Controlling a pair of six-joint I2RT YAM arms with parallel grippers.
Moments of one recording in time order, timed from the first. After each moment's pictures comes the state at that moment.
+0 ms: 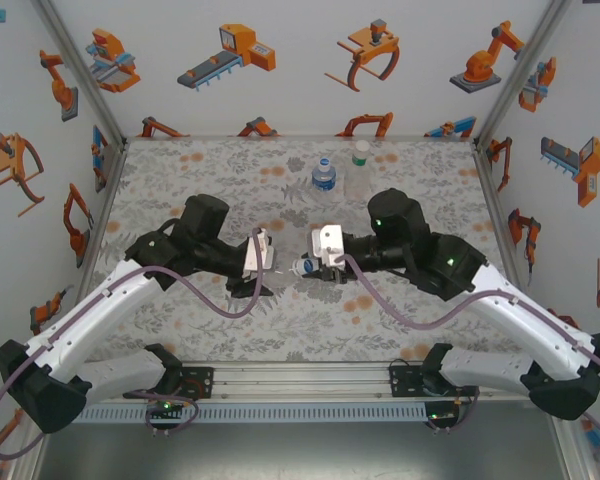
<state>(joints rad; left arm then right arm) -0.72 1.10 1.06 -0.76 0.75 0.81 0.93 1.08 1.24 -0.59 -0.56 -0.57</state>
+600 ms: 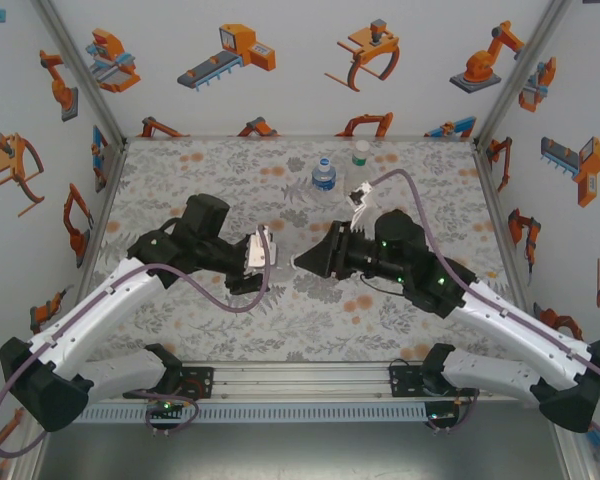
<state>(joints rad) -0.70 1.11 1.05 -0.75 0.67 0.80 0.92 0.98 0.95 -0.26 -0.18 0.89</state>
